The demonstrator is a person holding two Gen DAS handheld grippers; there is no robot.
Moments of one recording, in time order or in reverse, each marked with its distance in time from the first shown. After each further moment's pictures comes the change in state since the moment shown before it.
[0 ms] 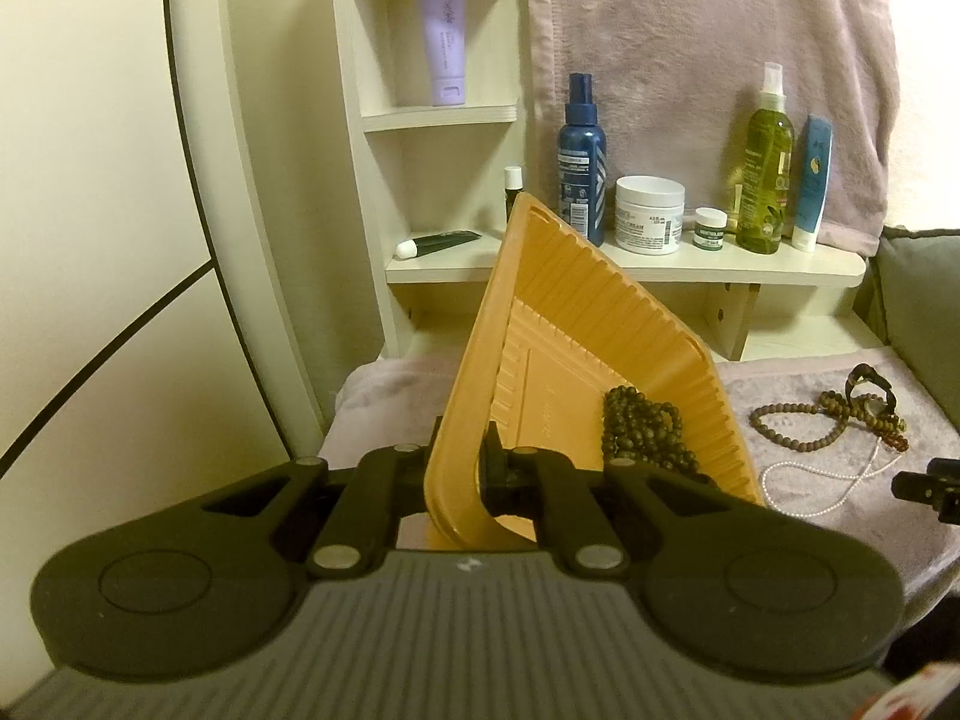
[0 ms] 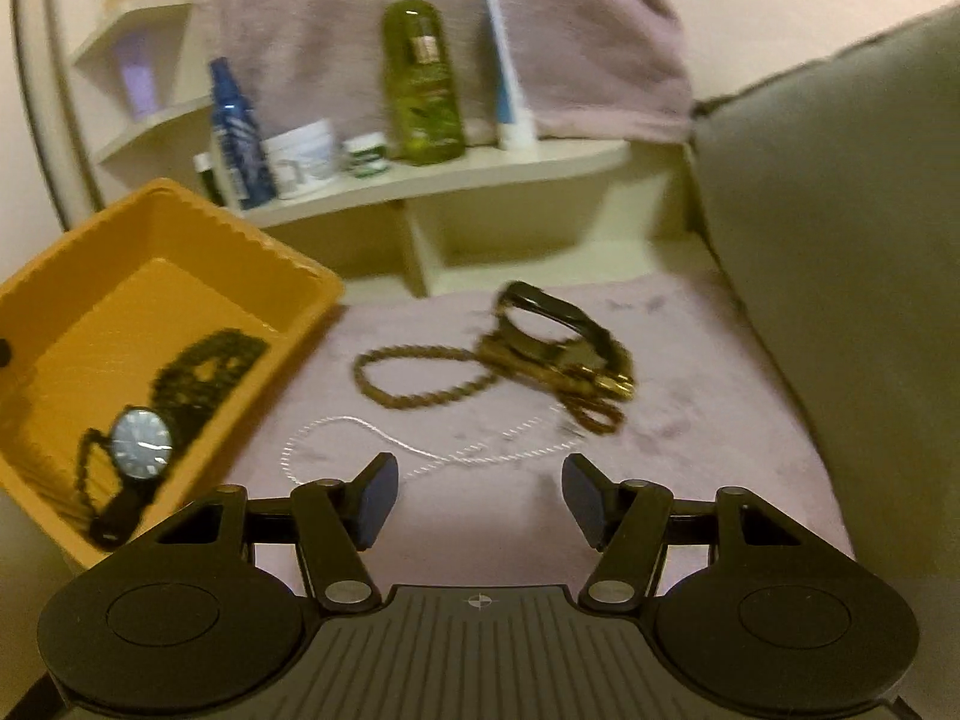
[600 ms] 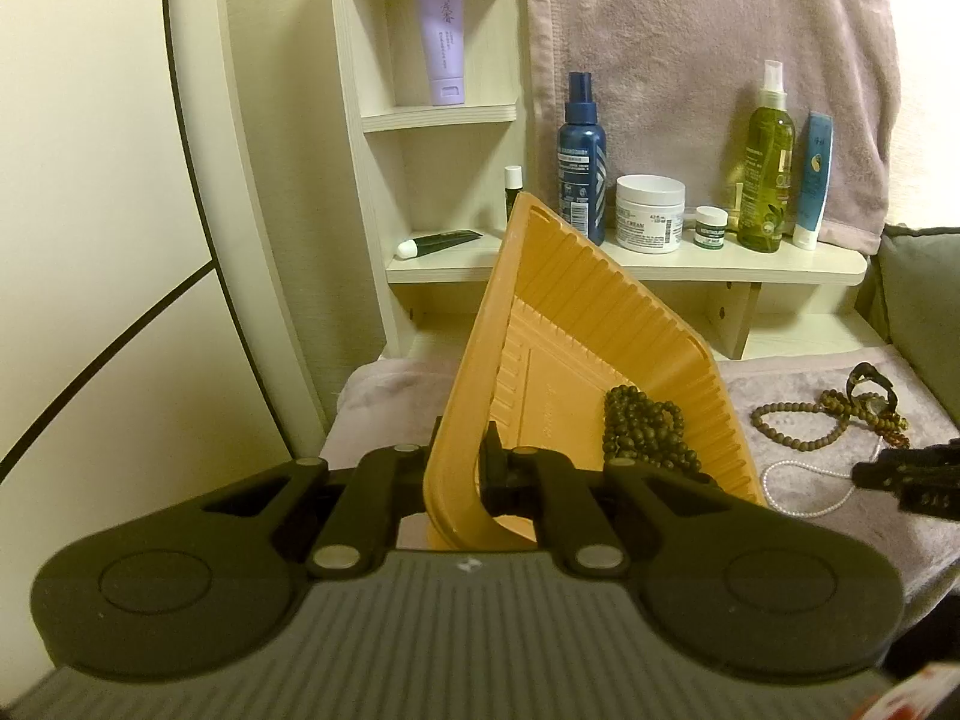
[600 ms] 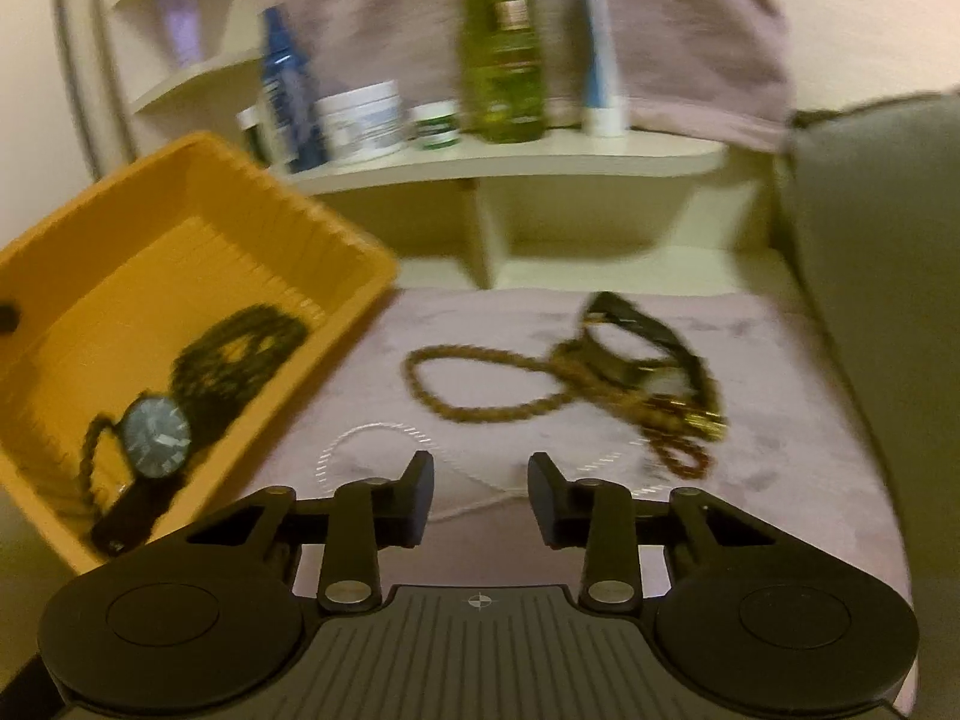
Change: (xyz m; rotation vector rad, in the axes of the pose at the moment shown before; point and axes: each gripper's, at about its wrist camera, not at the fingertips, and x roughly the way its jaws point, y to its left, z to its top) left arm 0.000 -0.002 0.000 0.003 0.001 0.004; right arm 0.037 0.032 0.010 -0.133 0.054 0.087
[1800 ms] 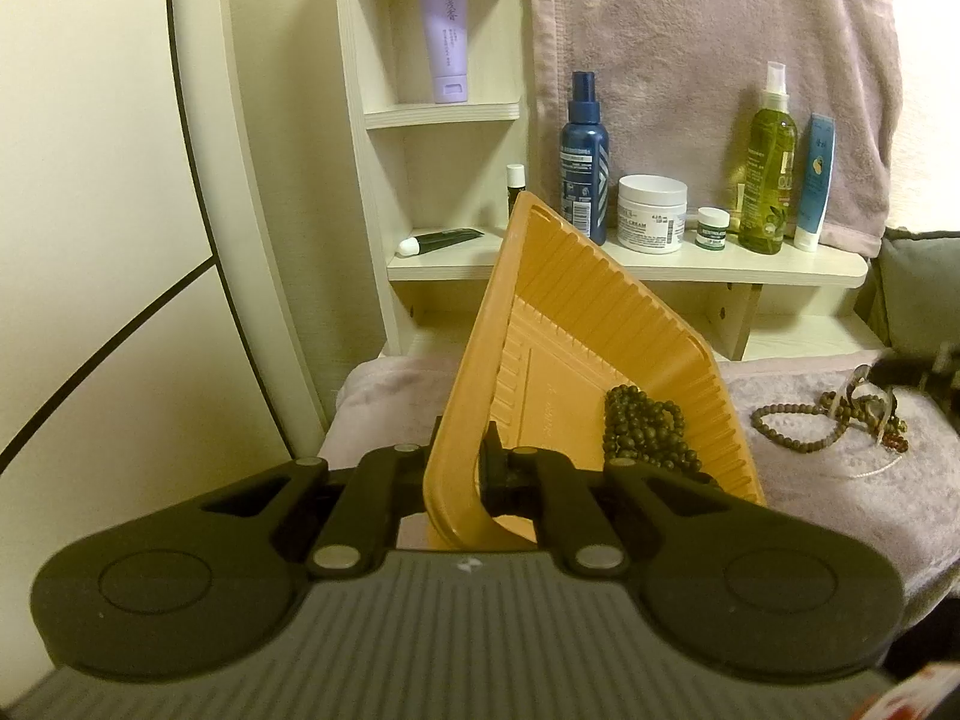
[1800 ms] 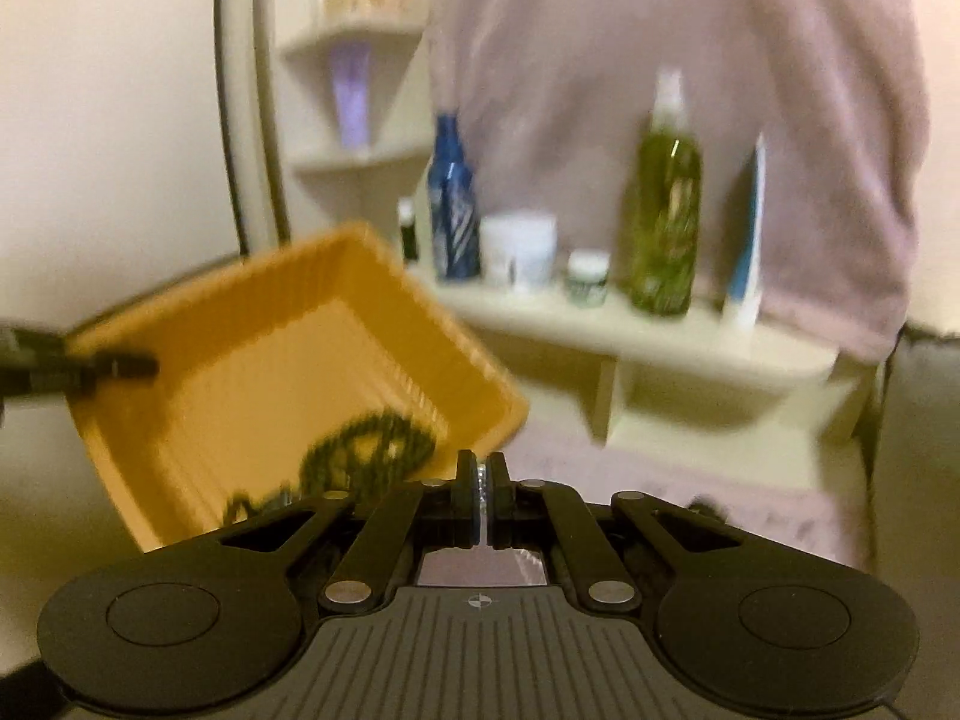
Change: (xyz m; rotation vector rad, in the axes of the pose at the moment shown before) left arm 0.000 -0.001 -0.002 -0.010 -0.002 0.004; right arm -0.041 0.032 0.050 -0.200 -0.169 0.160
